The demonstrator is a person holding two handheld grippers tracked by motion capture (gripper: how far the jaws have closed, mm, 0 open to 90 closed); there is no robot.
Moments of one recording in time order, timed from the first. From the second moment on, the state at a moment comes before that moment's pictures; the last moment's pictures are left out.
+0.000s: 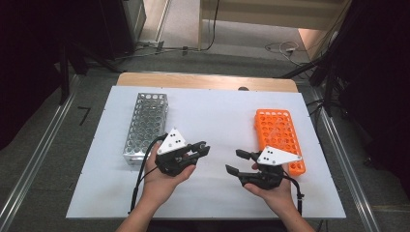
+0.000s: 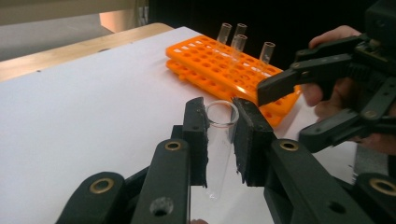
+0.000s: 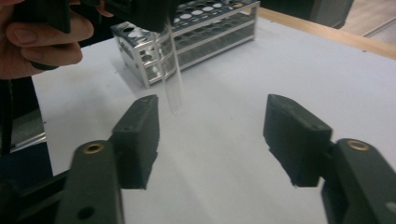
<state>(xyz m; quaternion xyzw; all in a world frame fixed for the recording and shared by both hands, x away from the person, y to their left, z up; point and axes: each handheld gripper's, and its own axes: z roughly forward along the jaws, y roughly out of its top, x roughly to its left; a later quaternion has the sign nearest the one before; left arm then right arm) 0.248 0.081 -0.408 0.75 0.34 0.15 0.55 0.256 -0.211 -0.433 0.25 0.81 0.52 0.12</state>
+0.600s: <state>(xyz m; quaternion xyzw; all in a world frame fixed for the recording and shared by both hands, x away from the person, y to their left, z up) 0.280 0.131 -0.388 0.73 0.37 0.20 0.54 0.246 -0.276 -0.444 0.29 0.79 0.52 0.13</state>
